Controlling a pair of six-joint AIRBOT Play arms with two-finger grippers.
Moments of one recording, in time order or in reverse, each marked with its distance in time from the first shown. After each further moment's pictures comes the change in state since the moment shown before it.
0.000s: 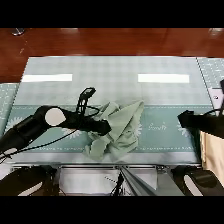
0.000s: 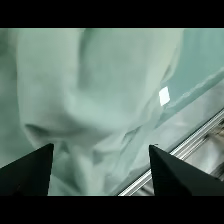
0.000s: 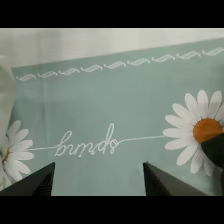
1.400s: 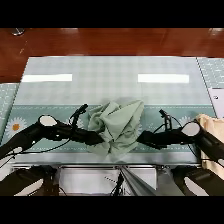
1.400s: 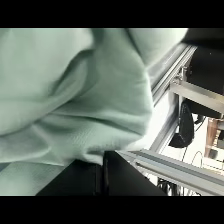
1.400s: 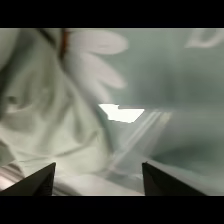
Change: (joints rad) left arm 0.235 -0.072 -0.320 -0.609 -0.141 0.668; right arm 0.161 -0.472 -0.363 0.838 -0.282 -0.350
